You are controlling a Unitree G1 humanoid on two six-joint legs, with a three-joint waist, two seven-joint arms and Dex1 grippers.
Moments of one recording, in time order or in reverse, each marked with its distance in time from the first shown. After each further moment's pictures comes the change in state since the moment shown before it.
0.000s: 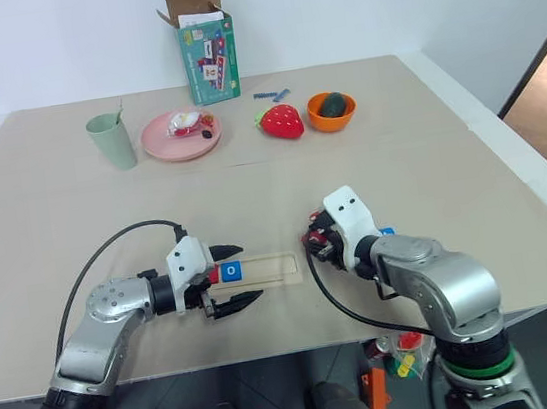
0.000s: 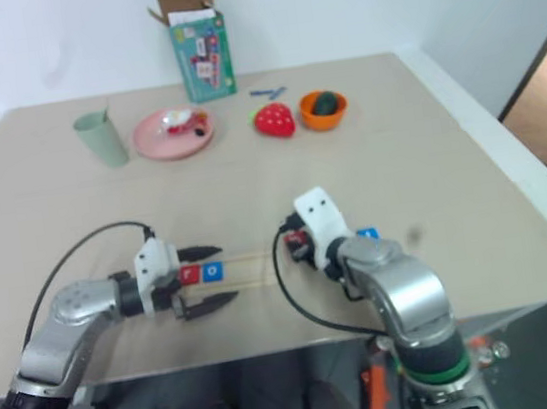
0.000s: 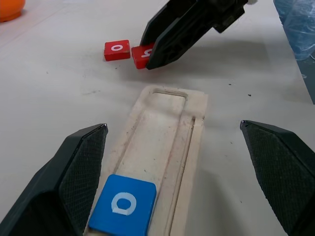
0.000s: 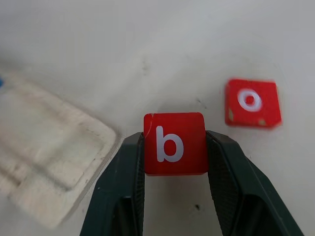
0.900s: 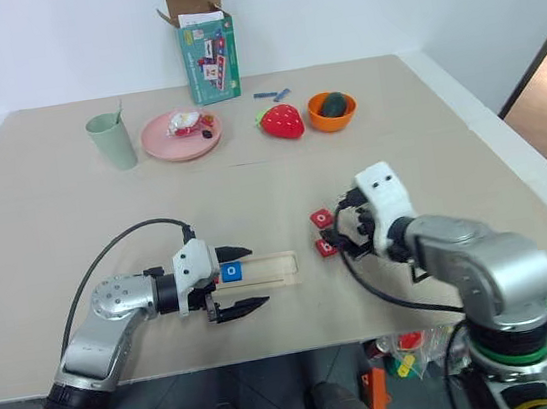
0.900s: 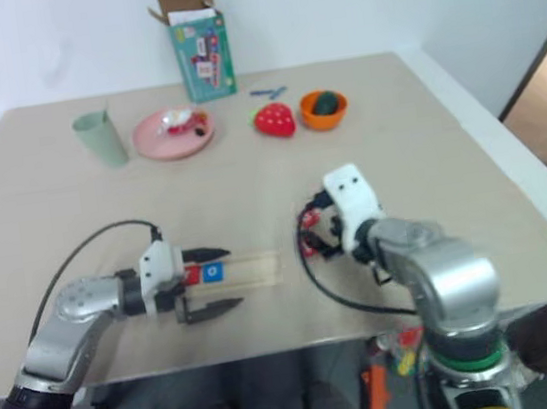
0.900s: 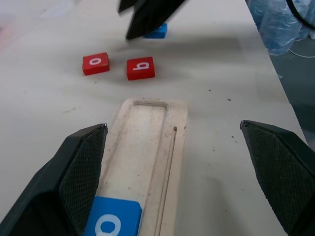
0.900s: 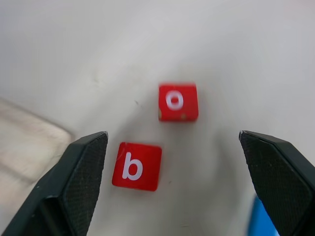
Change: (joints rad) left arm -0.021 0.001 -0.026 0.011 0.001 -0.049 -0.082; right arm -0.071 -0.298 -0.150 -0.062 0.194 -0.009 0.218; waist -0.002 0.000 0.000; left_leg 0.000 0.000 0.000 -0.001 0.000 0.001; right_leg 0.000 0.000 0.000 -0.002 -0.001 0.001
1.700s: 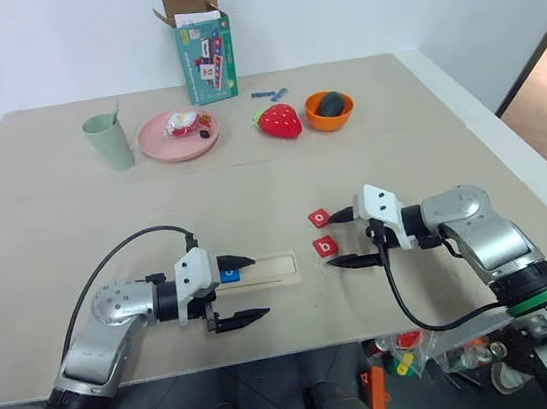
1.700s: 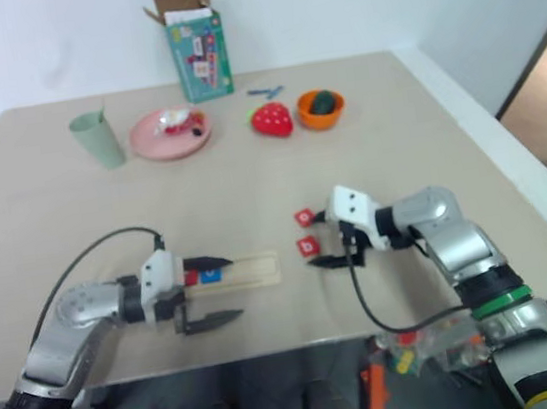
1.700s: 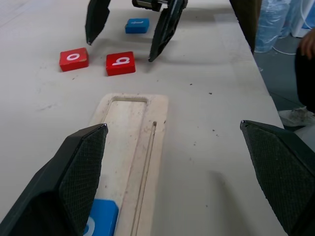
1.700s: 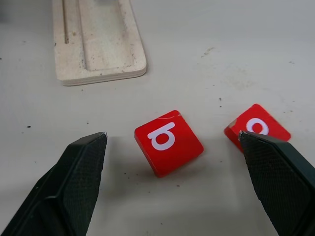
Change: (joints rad) left arm 0.031 0.010 -0.005 0.002 0.012 -0.022 -0.016; right arm -0.075 -0.193 0.268 0.838 -0.148 -1.262 0.724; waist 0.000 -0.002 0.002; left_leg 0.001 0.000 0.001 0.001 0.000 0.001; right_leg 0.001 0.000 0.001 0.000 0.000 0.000
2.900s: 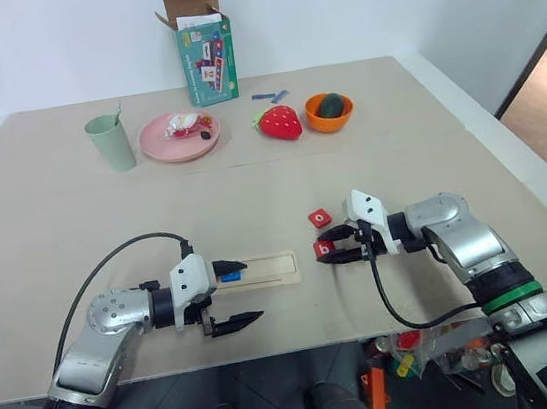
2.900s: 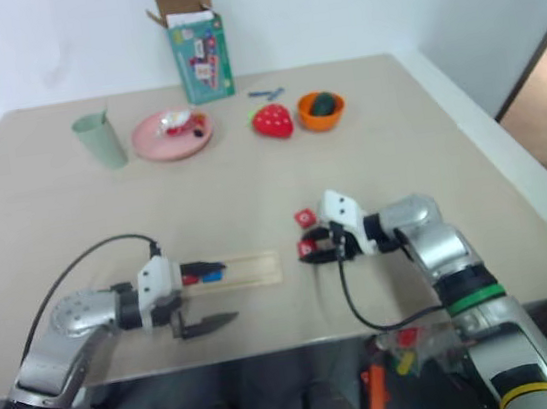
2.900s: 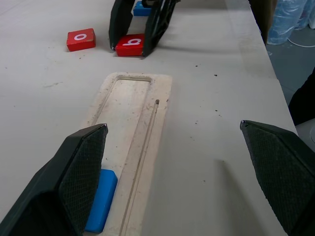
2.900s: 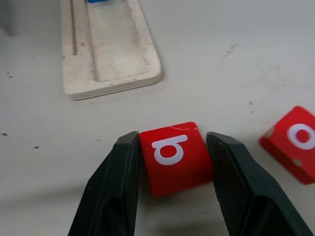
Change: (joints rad) left arm 0.035 0.024 0.001 -0.011 0.013 -0.004 0.044; right arm 0.004 0.081 -0.012 0.022 -0.006 0.111 0.027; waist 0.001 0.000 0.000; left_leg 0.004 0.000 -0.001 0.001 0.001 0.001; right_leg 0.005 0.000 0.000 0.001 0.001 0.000
